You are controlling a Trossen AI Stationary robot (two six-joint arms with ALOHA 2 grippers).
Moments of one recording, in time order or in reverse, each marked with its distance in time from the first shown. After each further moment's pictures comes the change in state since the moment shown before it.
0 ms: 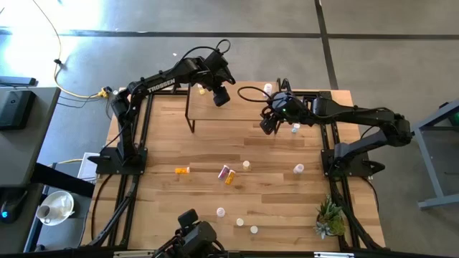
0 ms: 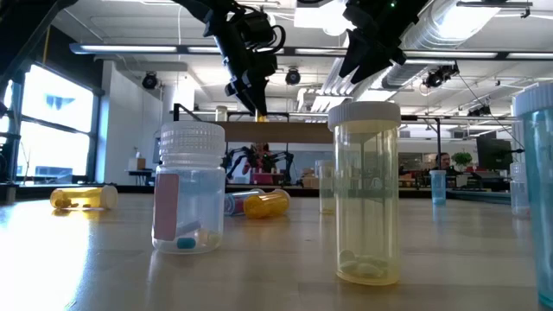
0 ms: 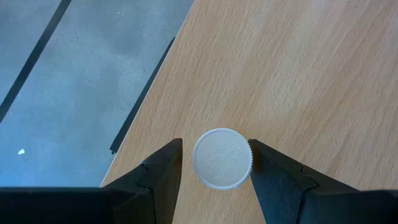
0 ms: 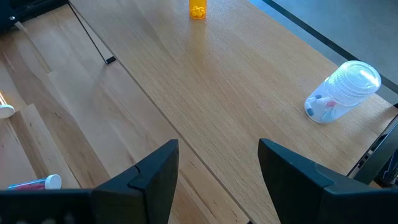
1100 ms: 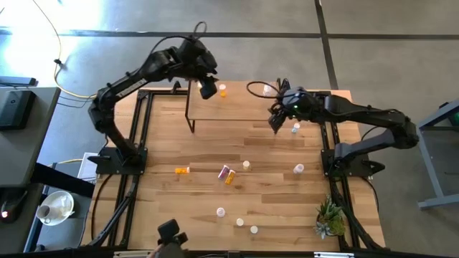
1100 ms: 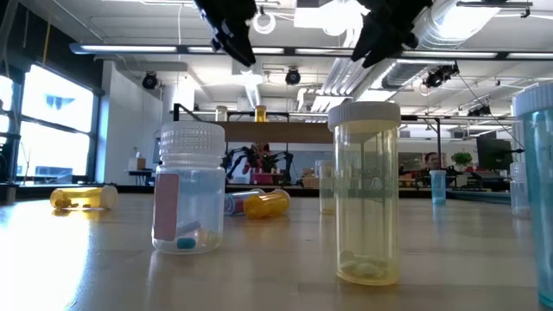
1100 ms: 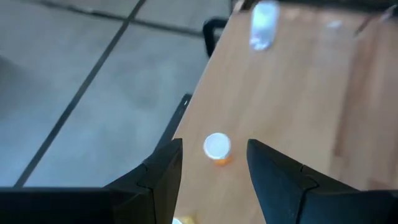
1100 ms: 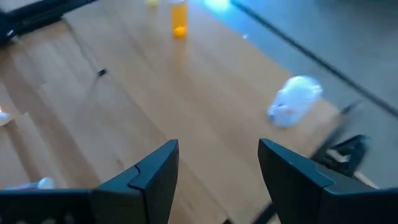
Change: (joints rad) left arm -0.002 -0.264 0.001 -0.013 0.033 0.070; right arm -0.003 -0.096 0.040 -0.092 0.065 -0.027
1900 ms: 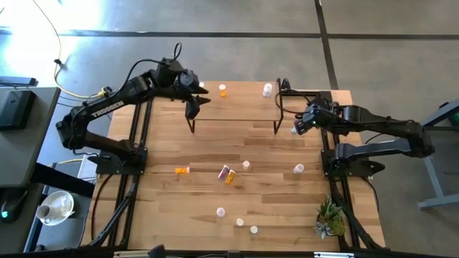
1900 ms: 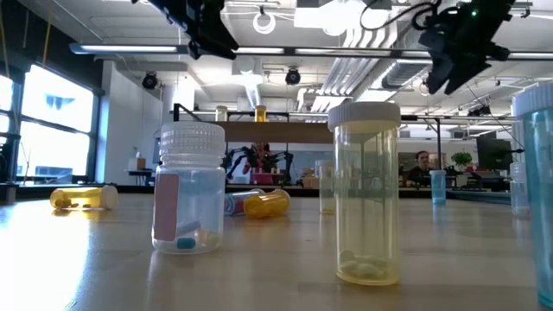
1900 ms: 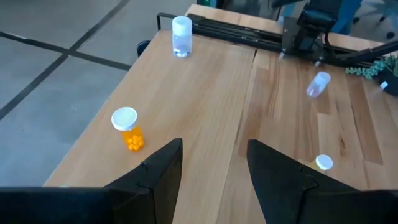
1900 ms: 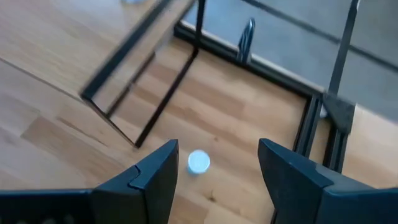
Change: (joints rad) left arm -0.012 -0.378 -0.578 0.369 0.265 -0.143; right arm 0.000 -0.293 -0.277 -0.372 0.199 0.413
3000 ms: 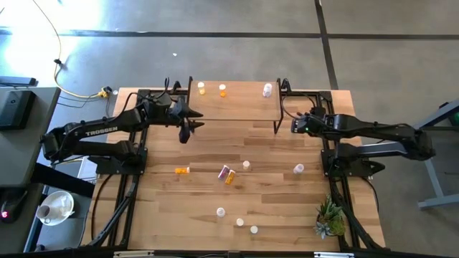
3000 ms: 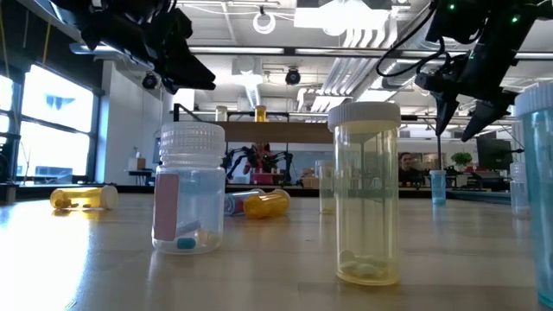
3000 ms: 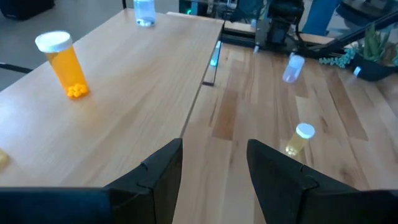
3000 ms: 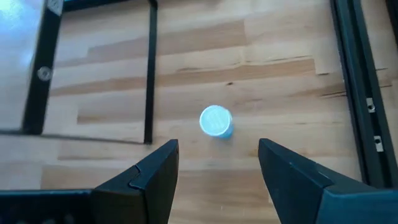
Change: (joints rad) left arm -0.094 -0.278 -0.626 0.506 0.000 -0.070; right arm -0.060 -0.014 -0.270 0.189 -0.123 0.551
